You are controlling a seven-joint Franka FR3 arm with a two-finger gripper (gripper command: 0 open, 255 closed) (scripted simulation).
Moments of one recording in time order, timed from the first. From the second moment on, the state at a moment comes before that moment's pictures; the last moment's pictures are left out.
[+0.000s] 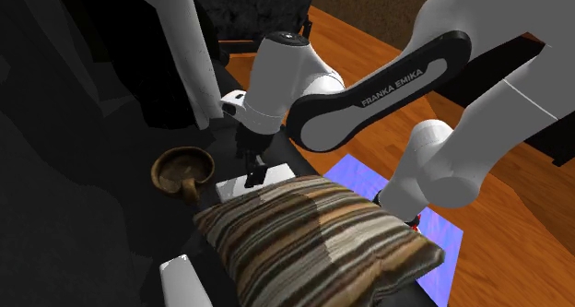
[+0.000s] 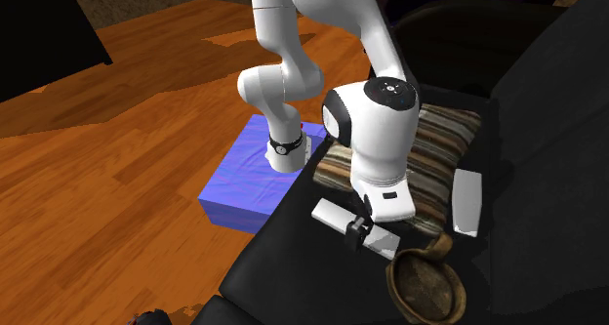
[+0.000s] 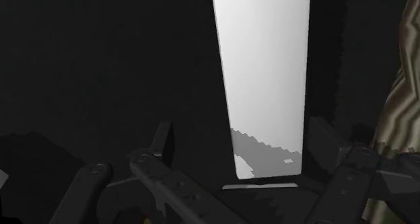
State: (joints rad) arm 0.44 -0.26 0.28 -2.62 0.13 2.50 -0.52
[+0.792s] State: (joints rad) arm 0.44 -0.23 0.28 -2.62 0.13 2.39 -0.52
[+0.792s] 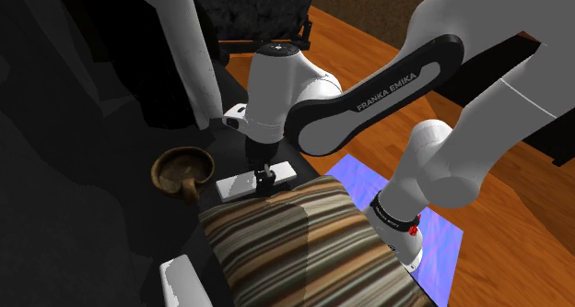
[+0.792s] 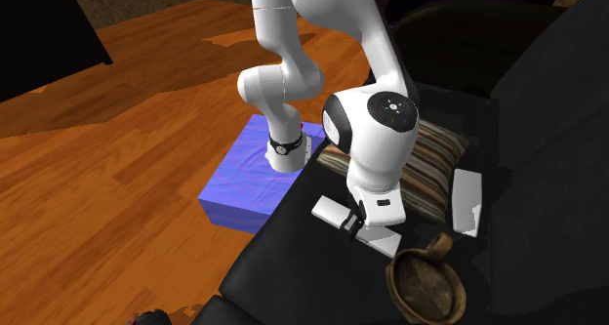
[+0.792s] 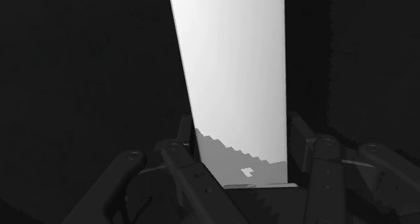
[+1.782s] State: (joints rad) arm 0.44 -0.34 0.27 -2.55 0.14 2.21 -0.52
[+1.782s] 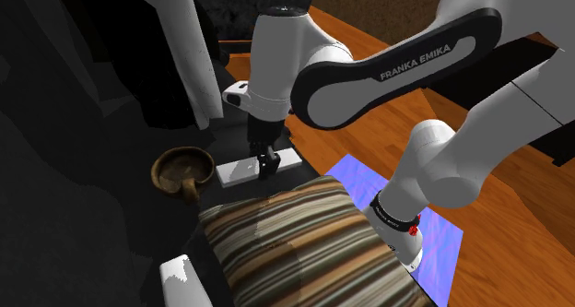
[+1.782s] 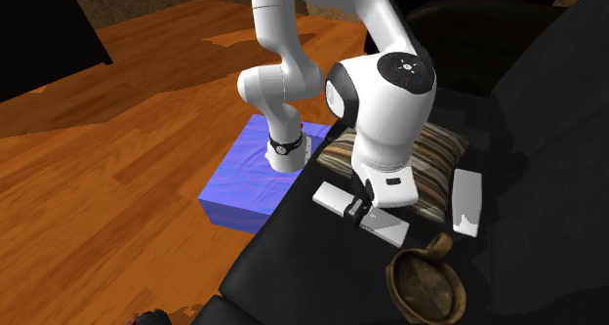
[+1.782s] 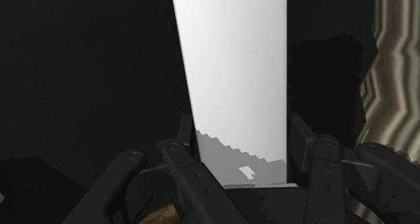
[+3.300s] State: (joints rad) arm 0.44 -0.40 0.25 -2.30 0.12 1.90 -0.51
